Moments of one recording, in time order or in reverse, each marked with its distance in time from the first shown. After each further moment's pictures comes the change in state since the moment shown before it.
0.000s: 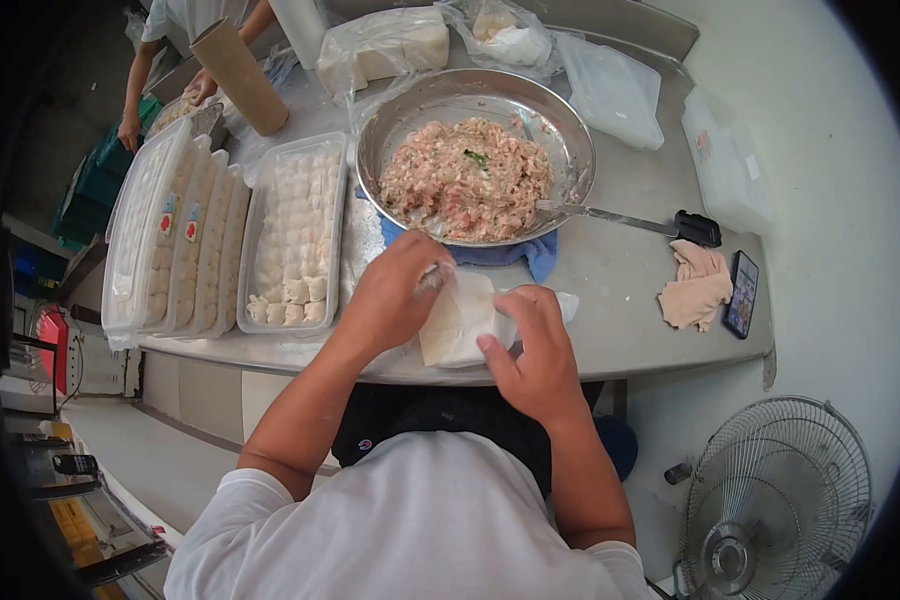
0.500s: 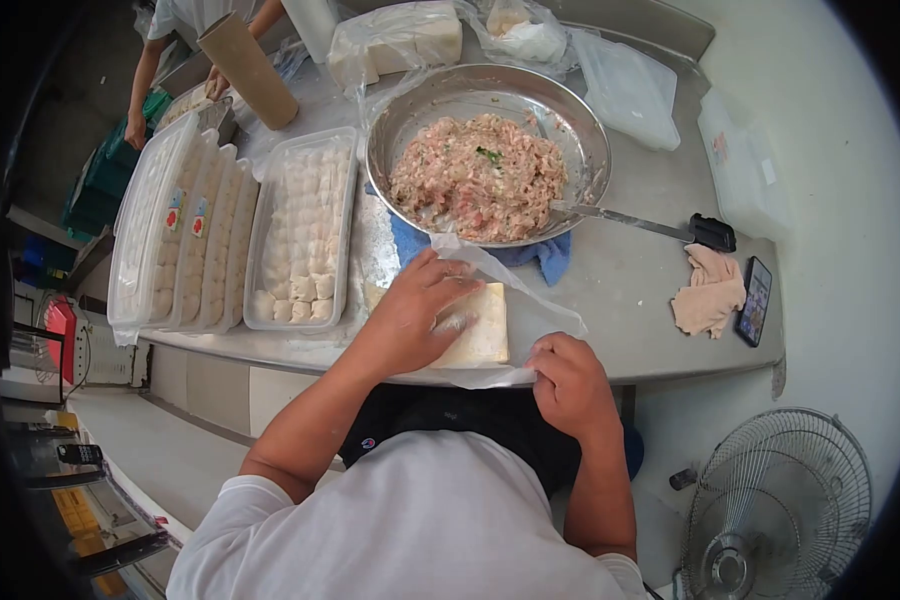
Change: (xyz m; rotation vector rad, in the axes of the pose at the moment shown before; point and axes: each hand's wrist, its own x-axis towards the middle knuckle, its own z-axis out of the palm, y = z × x) left_hand -0.023 -0.005 0.011 0.057 -0.166 0.081; right_hand -0.038 0.032 -0.030 -0.109 -0.311 0.102
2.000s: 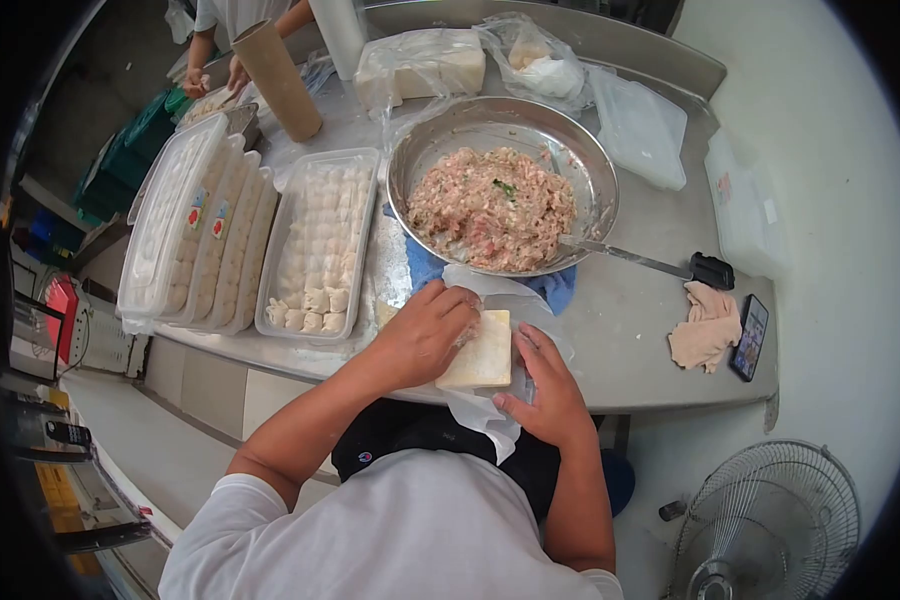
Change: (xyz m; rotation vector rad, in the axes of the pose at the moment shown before) left_hand 0.003 -0.005 0.002 0.128 0.043 0.152; right_hand 0.017 0.007 0.019 0.250 -0.182 0.177
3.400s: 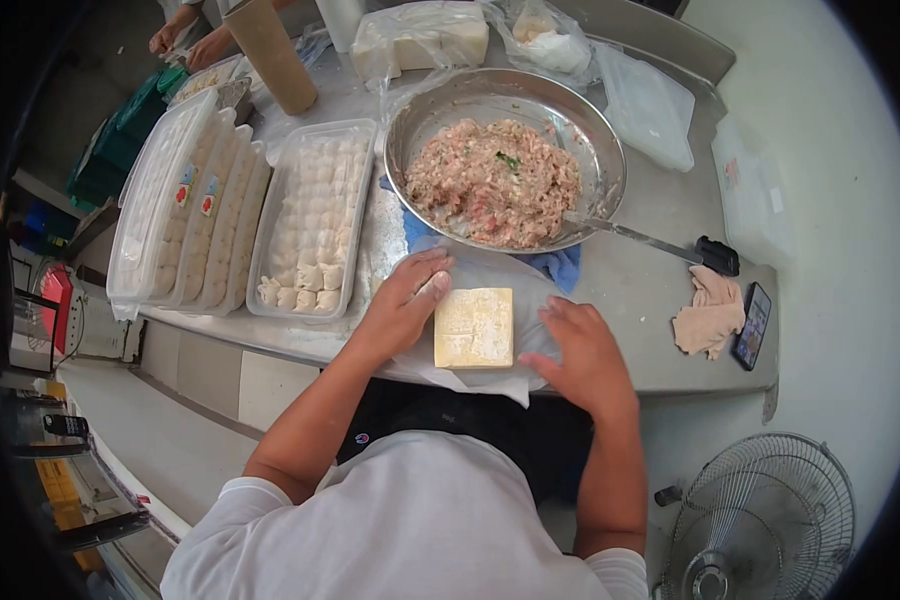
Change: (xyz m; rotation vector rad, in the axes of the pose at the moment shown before) left_hand -0.024 -0.018 0.014 -0.486 0.148 -0.572; right_hand 0.009 0.009 -0.042 -0.604 0.005 -0.104
